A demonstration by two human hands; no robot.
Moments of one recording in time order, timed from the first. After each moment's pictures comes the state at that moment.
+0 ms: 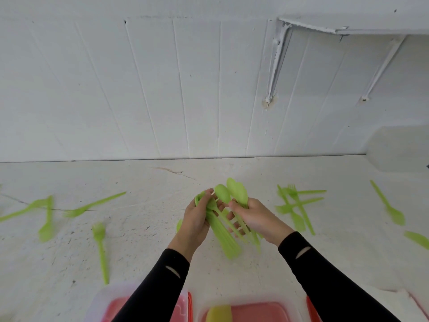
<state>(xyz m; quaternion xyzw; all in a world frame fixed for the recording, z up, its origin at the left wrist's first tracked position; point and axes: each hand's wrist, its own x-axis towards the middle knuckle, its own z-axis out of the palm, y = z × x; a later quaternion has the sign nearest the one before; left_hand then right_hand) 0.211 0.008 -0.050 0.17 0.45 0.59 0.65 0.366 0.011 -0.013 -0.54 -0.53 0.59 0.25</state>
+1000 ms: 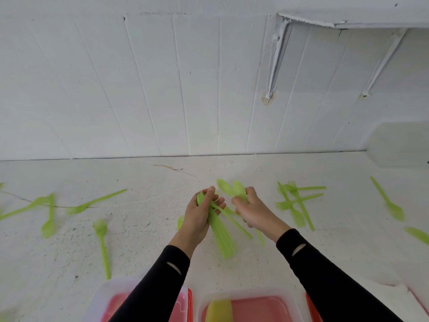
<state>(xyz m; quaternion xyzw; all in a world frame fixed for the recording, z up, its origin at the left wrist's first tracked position) 0.214 0.004 -0.054 0.18 0.45 0.60 0.64 0.366 0.015 -0.021 -0.58 -0.60 0.50 0.24</state>
